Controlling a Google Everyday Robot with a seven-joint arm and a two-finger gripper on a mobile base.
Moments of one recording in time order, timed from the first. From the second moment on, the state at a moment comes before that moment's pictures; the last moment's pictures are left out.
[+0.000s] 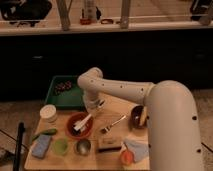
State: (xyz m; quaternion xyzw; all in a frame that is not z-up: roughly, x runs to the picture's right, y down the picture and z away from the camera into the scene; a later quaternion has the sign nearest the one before) arm -0.061 0.148 0.833 -0.37 -0.18 -0.34 0.85
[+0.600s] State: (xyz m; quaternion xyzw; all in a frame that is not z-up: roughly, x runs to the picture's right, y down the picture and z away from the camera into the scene) arm -0.073 0.113 0.845 -0.35 -0.16 -0.35 0.85
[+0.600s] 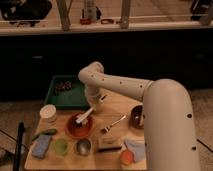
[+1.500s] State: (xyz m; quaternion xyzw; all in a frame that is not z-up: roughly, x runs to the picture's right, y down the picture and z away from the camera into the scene) arm -0.042 0.157 0.819 -0.39 -0.16 -0.34 0.84
